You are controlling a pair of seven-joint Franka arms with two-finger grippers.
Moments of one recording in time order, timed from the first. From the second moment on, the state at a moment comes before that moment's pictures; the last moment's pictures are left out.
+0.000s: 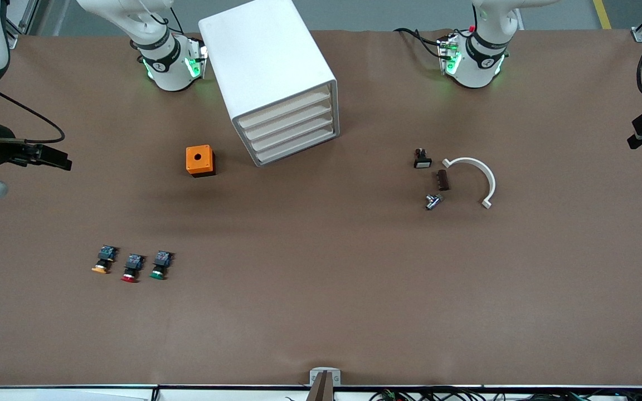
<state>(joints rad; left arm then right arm) 0.06 -0.06 0.03 -1.62 0.00 1.66 0.10 0.06 0.08 -0.12 -1.61 0.00 1.53 0.04</state>
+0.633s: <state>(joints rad) 0.06 -0.04 0.02 -1.58 0.00 1.66 0.10 0.07 0.09 -0.12 -1.47 0.00 1.43 0.04</state>
